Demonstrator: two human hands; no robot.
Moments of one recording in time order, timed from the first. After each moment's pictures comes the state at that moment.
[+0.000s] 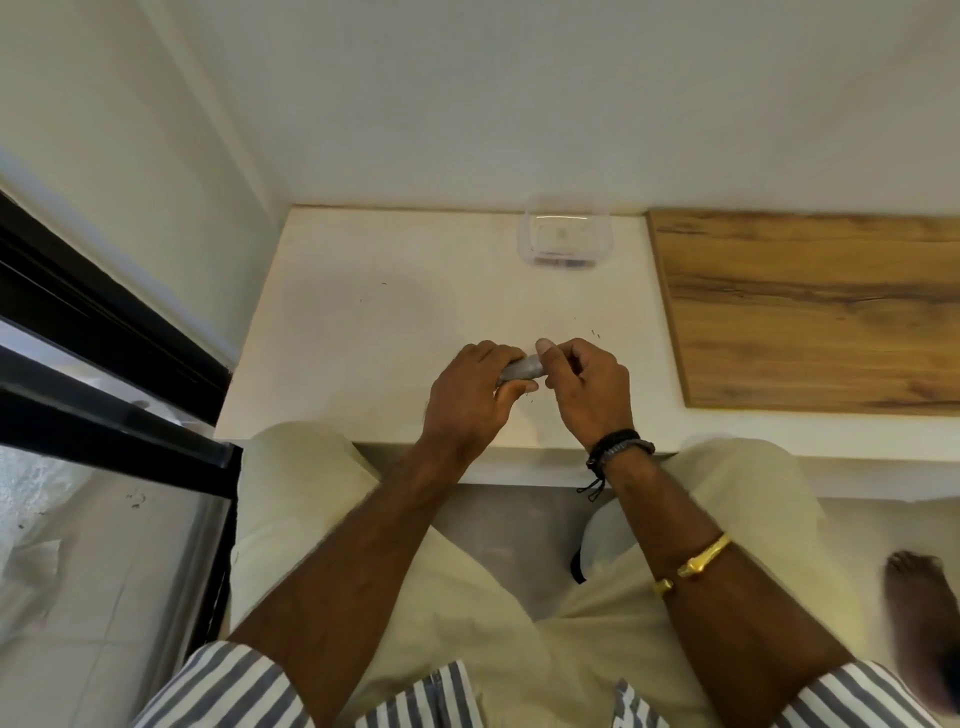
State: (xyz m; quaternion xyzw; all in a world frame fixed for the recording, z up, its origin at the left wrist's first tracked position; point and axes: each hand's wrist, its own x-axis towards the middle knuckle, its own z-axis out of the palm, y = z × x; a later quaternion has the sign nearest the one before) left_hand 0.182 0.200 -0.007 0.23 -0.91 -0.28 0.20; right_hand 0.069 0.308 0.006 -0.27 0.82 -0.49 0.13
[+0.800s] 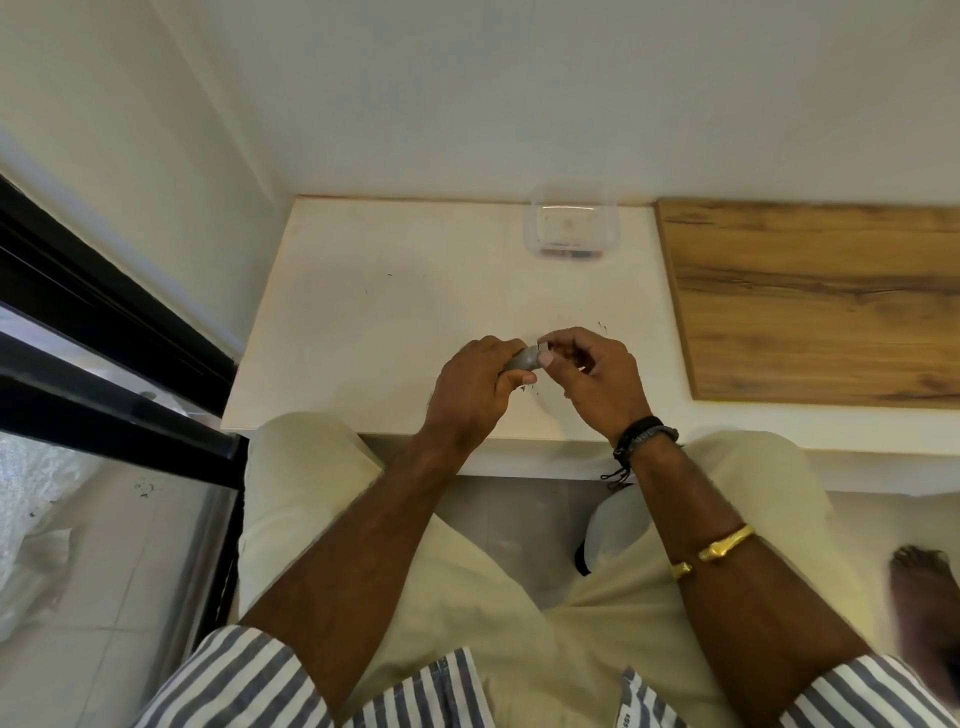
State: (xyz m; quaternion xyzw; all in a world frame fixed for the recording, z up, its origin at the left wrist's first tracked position) left_hand 0.183 0.193 -0.010 0.24 -0.91 -0.30 0.16; right_hand 0.058 0.318 0.010 -0.35 0.78 -0.48 0.20
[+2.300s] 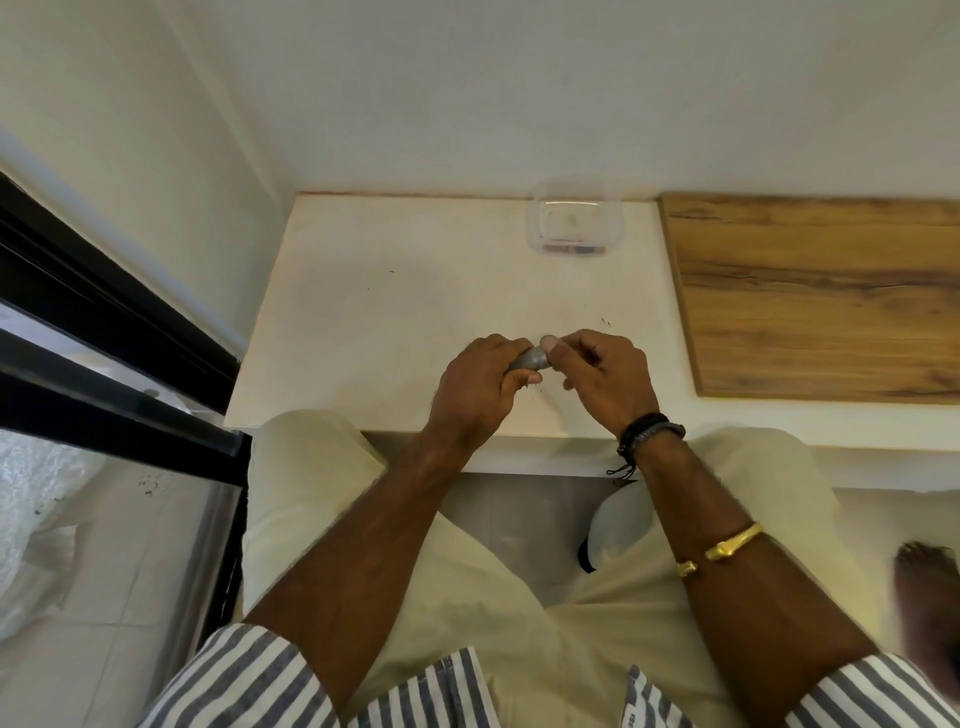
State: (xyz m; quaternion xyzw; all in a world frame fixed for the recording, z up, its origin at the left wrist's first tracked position) left_hand 0.181 0.192 -0.016 0.23 -0.91 -0.30 0.16; right_hand 0.056 0.317 0.009 -0.32 0.81 -0.46 0.20
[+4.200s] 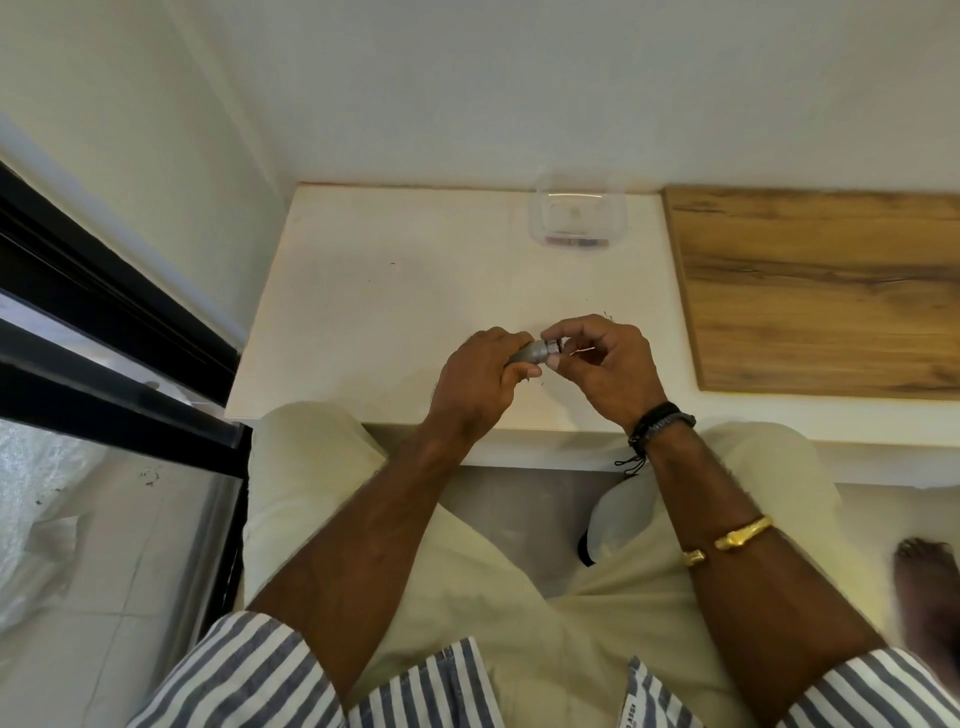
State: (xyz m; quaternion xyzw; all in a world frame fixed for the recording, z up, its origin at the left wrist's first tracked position) left_hand 0.182 0.190 -0.016 0.22 -0.91 -0.31 0.16; right_hand 0.051 0.322 0.014 -0.39 0.77 -0.48 0.19
